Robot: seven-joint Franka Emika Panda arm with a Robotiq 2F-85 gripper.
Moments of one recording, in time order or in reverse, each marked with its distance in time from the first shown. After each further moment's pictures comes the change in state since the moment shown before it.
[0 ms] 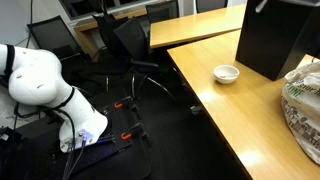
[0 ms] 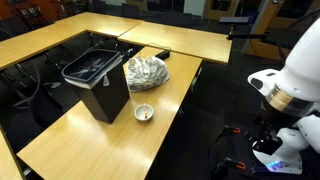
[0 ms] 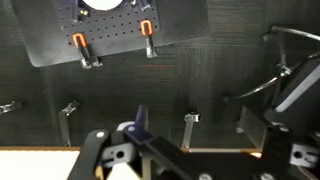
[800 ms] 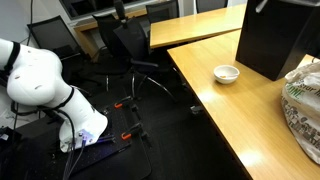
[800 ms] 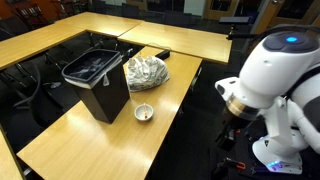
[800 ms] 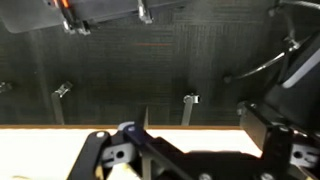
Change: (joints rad) arm -0.045 0.194 0.015 -0.010 -0.063 0.267 -0.021
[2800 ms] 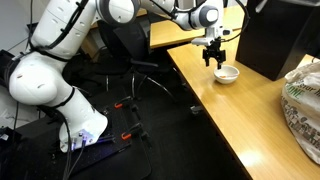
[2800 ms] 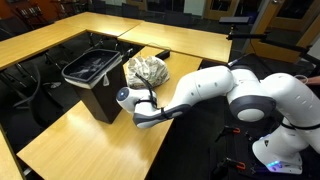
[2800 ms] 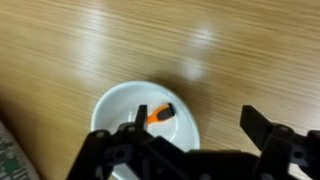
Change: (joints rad) arm 0.046 1.527 -0.357 1.228 -0.406 0.123 -0.312
